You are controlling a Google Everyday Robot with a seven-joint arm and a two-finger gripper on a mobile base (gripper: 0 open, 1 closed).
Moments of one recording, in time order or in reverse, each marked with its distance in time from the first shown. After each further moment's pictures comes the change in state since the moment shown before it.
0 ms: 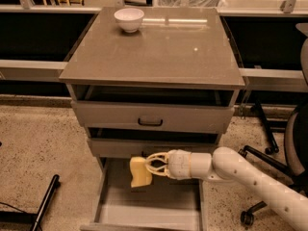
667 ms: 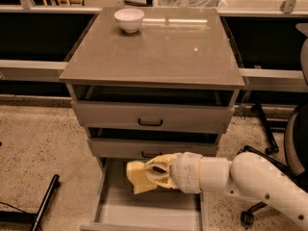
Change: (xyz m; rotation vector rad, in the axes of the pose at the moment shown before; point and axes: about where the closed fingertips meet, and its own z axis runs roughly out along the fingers) arm -0.154 0.005 -0.055 -0.008 0.147 -0.299
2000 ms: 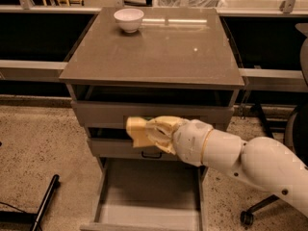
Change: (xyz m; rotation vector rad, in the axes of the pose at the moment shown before) arm -0.036 -0.119 -0.034 0.267 0.103 -0.213
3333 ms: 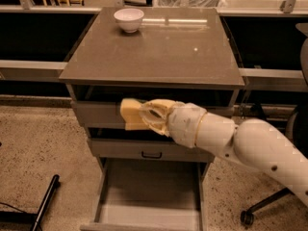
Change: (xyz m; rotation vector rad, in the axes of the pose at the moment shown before) arm 0.008 -0.038 0.019 0.075 -0.037 0.023
